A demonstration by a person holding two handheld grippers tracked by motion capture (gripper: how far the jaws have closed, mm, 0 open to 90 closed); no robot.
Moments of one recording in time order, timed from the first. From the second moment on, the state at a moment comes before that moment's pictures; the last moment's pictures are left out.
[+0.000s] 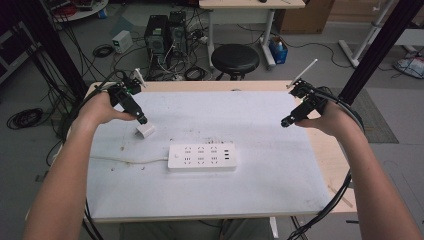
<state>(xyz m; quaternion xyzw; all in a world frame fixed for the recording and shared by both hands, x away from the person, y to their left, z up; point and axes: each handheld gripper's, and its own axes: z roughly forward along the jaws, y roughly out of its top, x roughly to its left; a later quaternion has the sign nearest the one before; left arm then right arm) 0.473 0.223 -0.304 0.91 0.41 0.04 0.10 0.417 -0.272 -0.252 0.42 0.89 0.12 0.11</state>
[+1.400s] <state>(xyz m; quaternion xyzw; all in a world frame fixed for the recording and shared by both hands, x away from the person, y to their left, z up) 0.513 0.219 -0.407 0.92 0.40 0.03 0.02 0.408 -0.269 -0.263 0.40 0.90 0.12 0.12</state>
